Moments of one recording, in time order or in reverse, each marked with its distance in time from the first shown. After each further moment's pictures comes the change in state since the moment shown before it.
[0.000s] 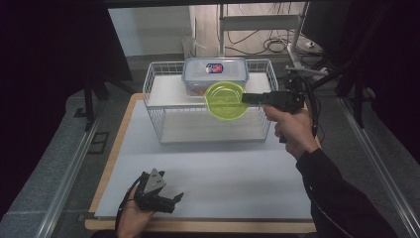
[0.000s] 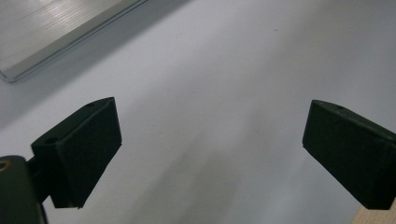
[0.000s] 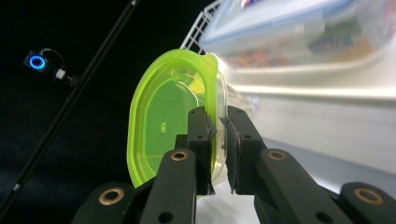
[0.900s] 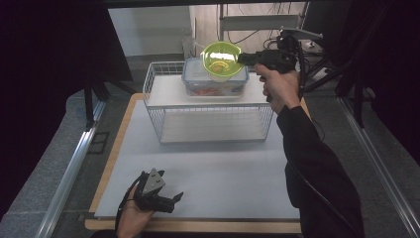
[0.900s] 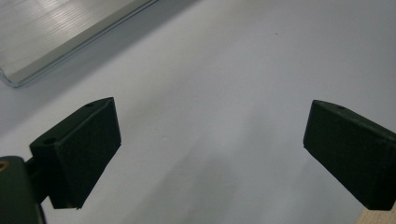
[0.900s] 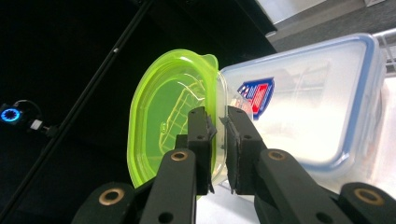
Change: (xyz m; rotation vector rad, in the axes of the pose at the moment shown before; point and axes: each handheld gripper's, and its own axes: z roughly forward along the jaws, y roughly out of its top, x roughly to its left) left arm 0.001 0.000 -0.001 -0.016 0.006 0.008; right arm 0.013 0.080 0.030 -0.122 -0.099 0.017
